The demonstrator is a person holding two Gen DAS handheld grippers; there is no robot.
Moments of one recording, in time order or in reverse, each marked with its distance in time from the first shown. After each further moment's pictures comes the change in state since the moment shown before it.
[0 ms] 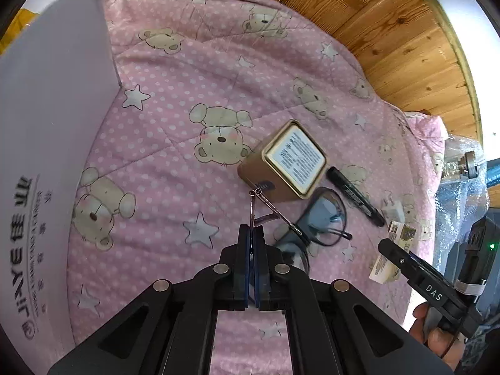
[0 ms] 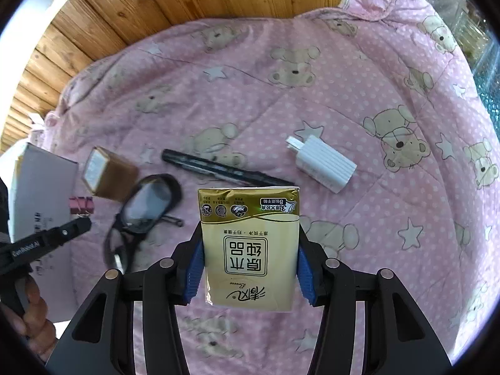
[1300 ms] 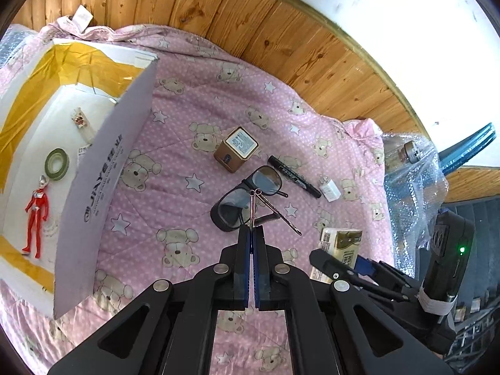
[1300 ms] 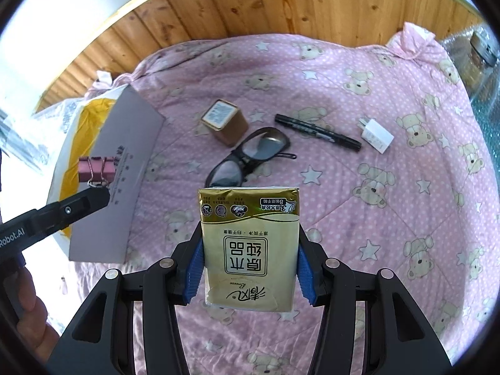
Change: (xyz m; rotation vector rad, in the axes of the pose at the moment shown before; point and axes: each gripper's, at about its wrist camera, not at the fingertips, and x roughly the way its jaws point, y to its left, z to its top) left arm -0.131 -0.028 -0.082 0.040 -0.179 -0.087; right arm -0.084 0.103 -0.082 -0.165 -0.047 0.071
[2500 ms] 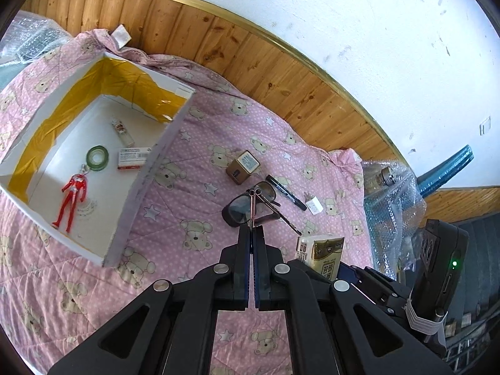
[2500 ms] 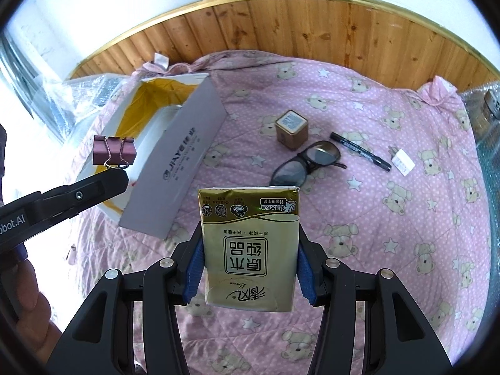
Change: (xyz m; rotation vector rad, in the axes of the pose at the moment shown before) left arm -0.096 0.026 -0.041 -0.058 -0.154 -0.046; right arm -0.051 0.094 -0.033 -0.176 -0.057 0.024
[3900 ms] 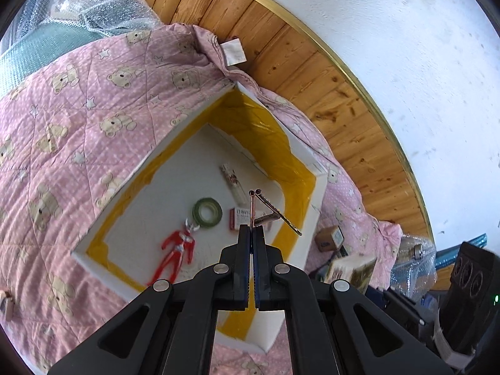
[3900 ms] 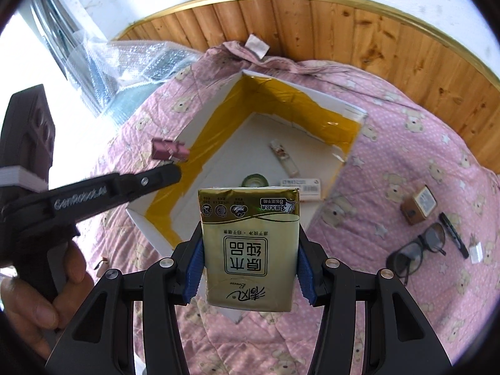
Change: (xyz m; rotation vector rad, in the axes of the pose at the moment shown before) left arm -0.024 0.205 0.096 -0.261 -0.059 0.083; right arm 0.086 0.183 0.095 -0.220 0.081 0.130
